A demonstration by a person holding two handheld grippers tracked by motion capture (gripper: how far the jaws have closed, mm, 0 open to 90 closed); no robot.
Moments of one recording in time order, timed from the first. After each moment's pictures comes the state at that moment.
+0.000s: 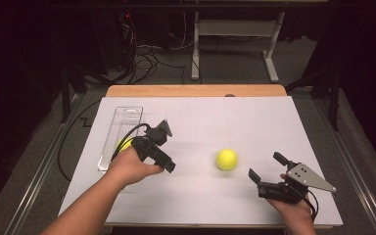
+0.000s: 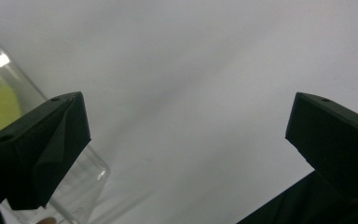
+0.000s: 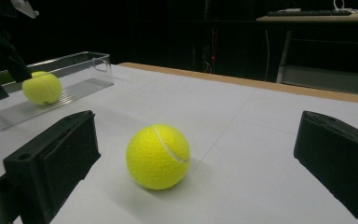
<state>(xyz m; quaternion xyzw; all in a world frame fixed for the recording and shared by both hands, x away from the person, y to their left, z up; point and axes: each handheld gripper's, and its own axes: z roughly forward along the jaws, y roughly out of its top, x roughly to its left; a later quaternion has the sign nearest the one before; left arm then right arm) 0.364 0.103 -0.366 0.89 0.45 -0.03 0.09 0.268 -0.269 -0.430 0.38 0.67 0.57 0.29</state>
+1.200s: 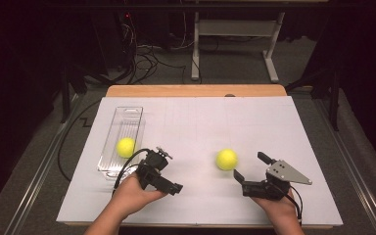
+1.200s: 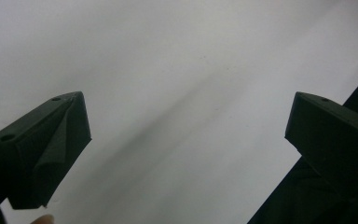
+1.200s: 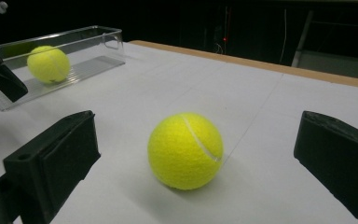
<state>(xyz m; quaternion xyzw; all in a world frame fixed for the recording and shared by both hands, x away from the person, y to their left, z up) 0.319 0.109 -0.407 0.88 0.40 -0.05 0.23 0.282 -0.234 -0.439 0.37 0.71 0.54 0.27</state>
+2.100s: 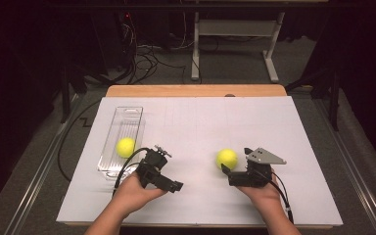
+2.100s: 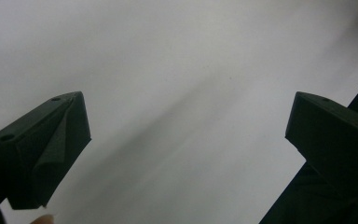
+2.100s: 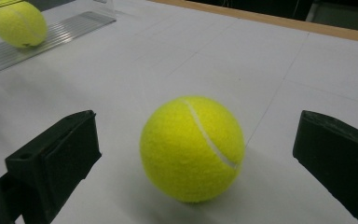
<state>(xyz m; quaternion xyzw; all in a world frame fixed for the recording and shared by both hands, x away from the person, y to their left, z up) 0.325 0.111 -0.414 0.88 0.41 -0.05 0.25 0.321 -0.205 -0.447 0.39 0.76 0.47 0.24</state>
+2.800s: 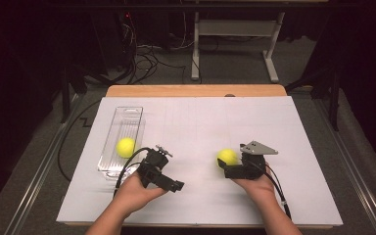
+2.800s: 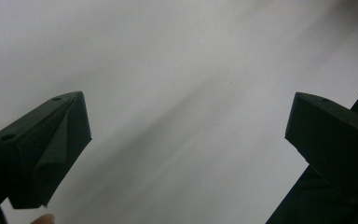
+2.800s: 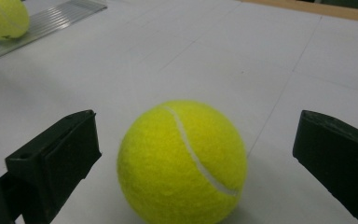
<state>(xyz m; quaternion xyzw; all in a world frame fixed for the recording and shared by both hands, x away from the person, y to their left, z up) 0.327 0.109 -0.416 0.88 0.41 -0.05 0.25 0.346 -0.197 -0.455 0.40 0.77 0.45 0.21</state>
